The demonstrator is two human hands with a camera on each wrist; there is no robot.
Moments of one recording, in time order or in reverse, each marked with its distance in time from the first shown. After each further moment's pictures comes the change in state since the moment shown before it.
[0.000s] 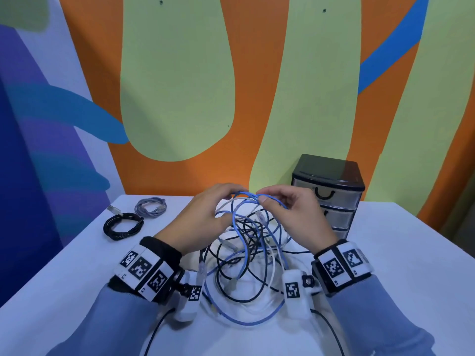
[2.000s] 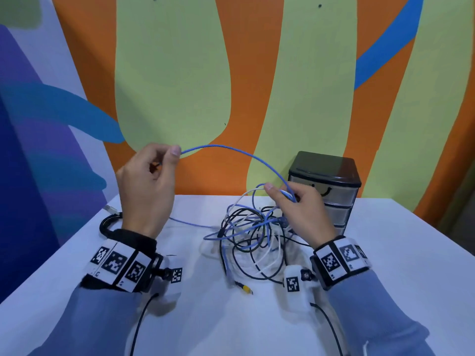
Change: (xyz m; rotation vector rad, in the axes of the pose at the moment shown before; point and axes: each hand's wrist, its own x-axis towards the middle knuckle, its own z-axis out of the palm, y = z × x) left_hand -0.002 -0.004 -0.044 0.061 0.921 0.066; right_hand 0.001 0.012 -0.010 -0.156 0.123 0.092
